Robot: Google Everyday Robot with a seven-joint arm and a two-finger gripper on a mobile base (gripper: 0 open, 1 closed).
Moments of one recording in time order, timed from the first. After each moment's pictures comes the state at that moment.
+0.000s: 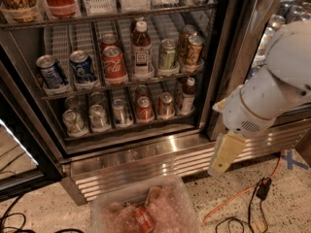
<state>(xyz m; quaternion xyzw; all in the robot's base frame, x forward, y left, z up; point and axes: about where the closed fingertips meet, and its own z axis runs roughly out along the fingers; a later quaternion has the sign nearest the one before) 0.441 -0.148 0.819 -0.61 0.77 0.07 0.17</state>
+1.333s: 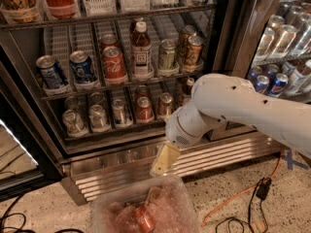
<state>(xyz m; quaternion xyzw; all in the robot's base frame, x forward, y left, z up) 0.491 -0.022 0.723 -0.60 0.76 0.13 0.22</state>
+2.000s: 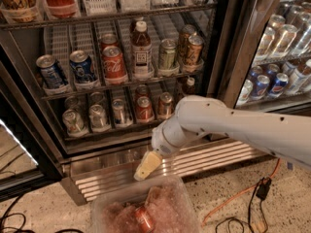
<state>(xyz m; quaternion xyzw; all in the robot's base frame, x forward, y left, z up) 0.512 0.020 0.651 -0.56 0.77 0.18 0.23</state>
